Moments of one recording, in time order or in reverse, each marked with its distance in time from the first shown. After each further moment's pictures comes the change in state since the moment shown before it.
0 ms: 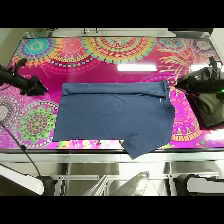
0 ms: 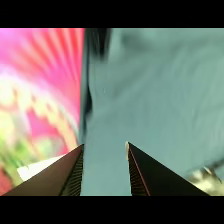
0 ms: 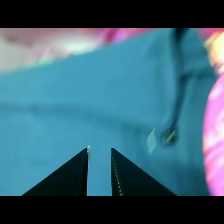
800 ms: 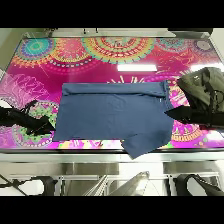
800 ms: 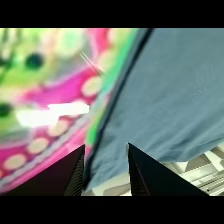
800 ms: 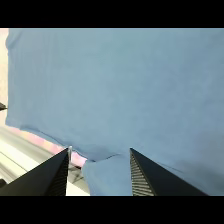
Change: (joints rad) left arm 0.021 0.387 -0.871 0.107 0.317 0.055; right arm 0.006 0.543 -0.546 0.030 0.100 -0.008
